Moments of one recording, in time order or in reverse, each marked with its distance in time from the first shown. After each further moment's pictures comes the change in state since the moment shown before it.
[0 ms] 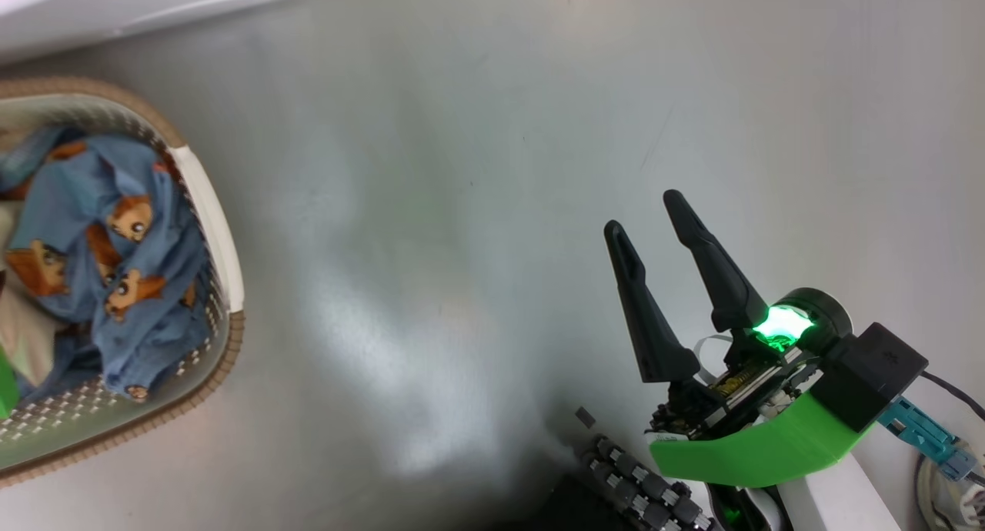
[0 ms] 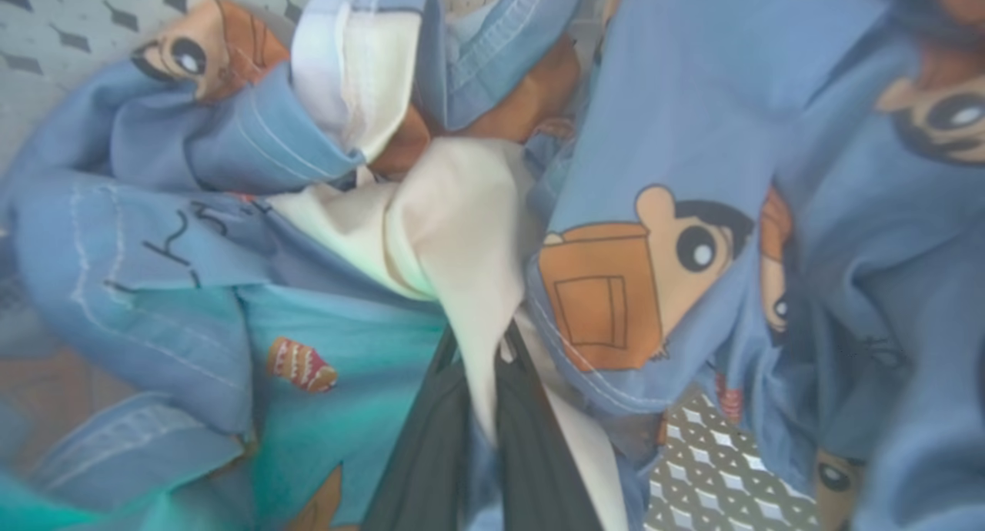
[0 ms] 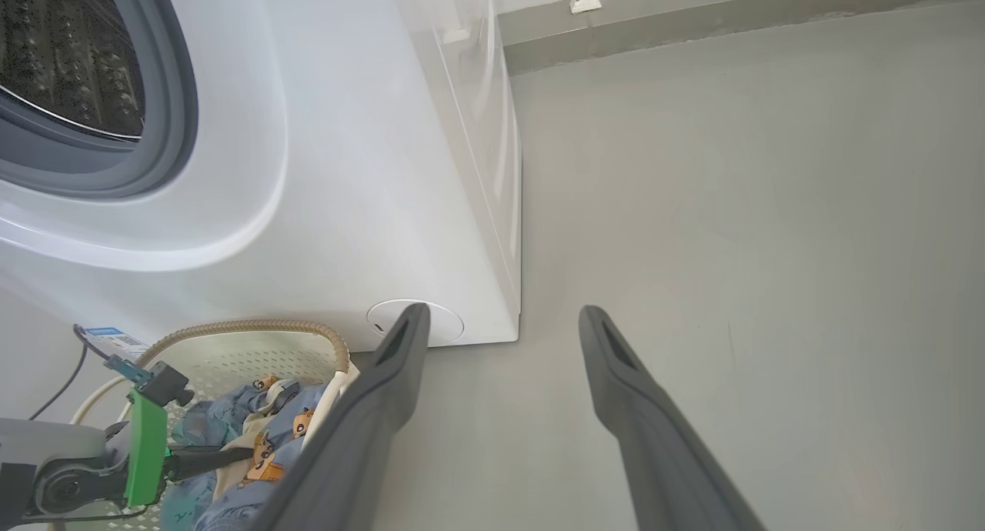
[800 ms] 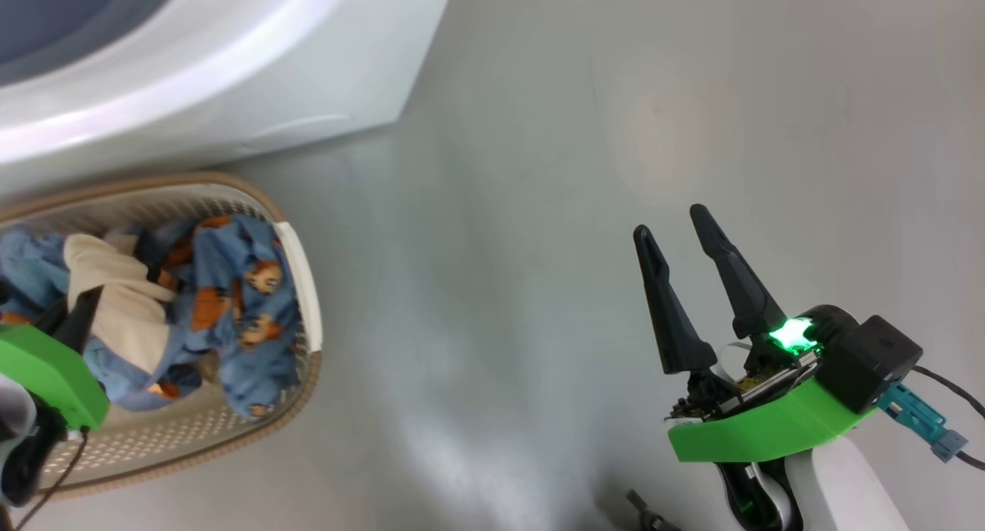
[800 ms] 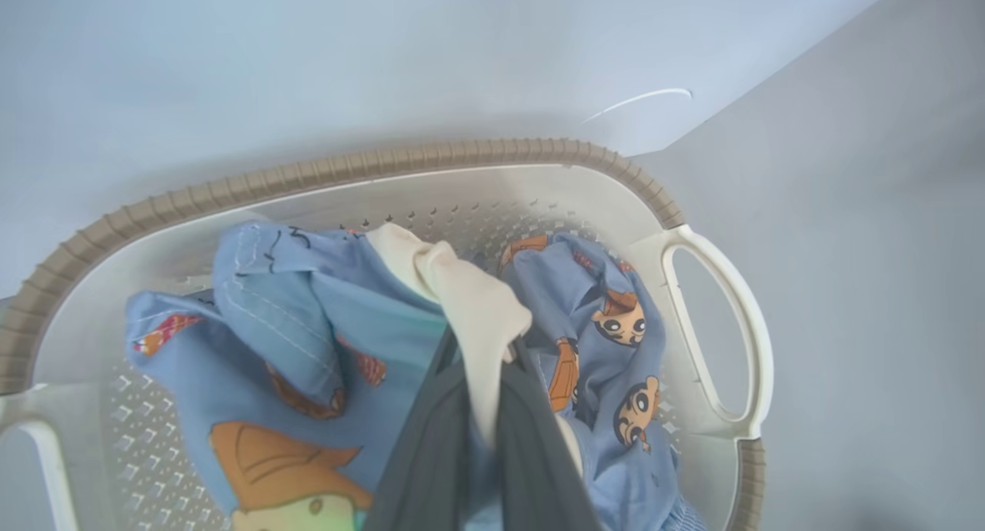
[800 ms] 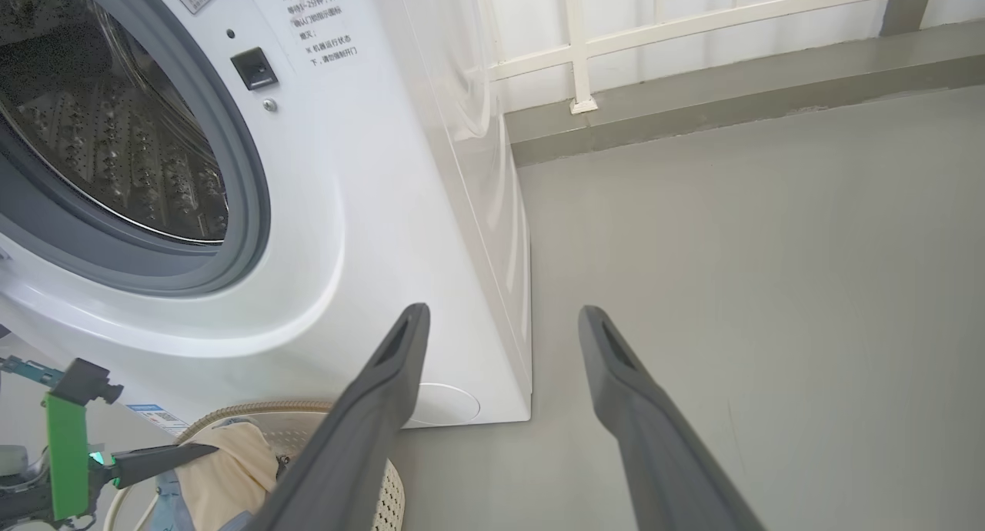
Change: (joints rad) left arm 0.120 -0.028 0.062 -0.228 -0.106 0.000 -0.062; right arm -0.001 -0.001 -0.072 0.116 -0.001 0.000 0.000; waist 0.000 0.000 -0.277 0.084
